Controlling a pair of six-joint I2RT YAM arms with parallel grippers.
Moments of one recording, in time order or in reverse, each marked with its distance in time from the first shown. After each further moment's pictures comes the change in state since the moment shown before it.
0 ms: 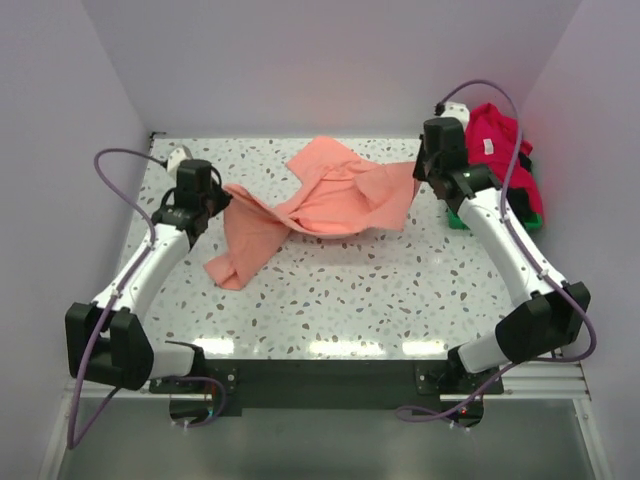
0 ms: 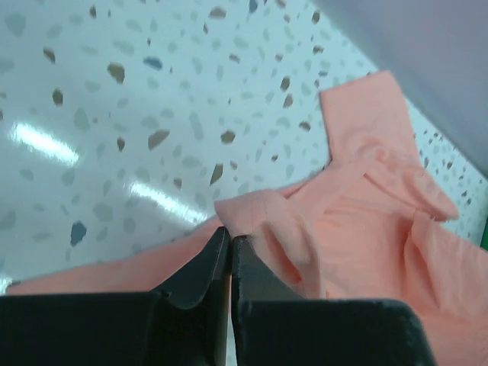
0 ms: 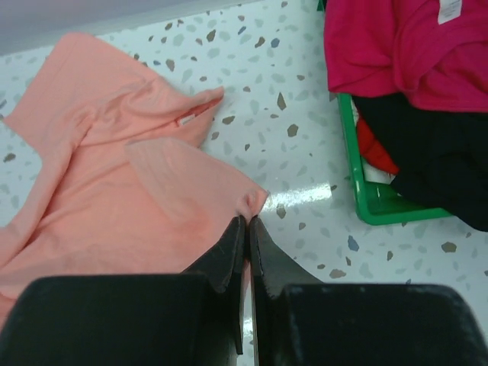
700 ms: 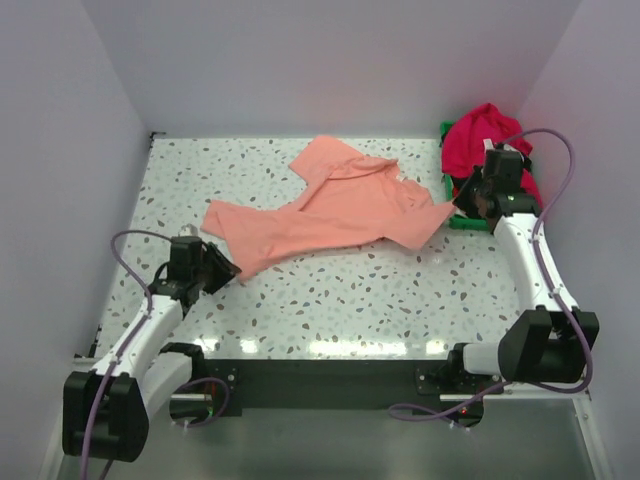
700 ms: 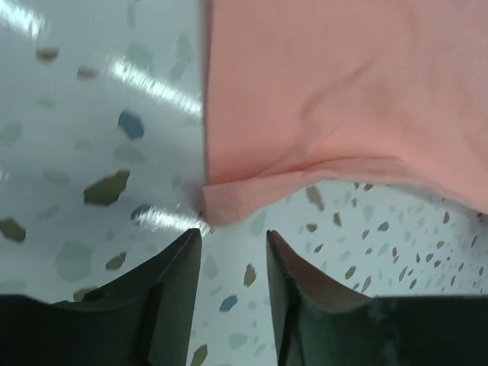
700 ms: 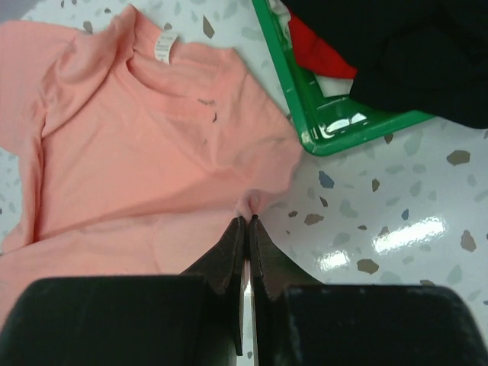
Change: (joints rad) left arm 0.119 -0.327 -0.442 0.019 0.322 0.050; right arm -0.420 -0.148 -0.247 0.003 -0.378 0.141
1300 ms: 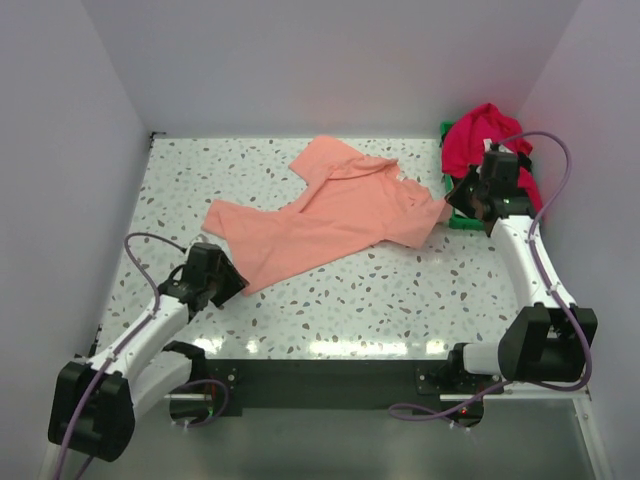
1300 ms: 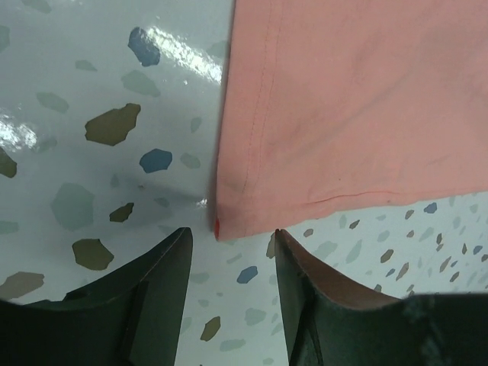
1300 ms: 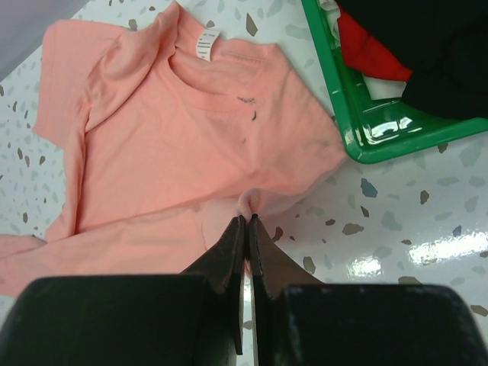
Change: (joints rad) left arm -0.135 -0.010 -0.081 -0.122 -0.097 -0.113; right arm -0.003 0.010 -0.072 0.103 -0.097 0.059
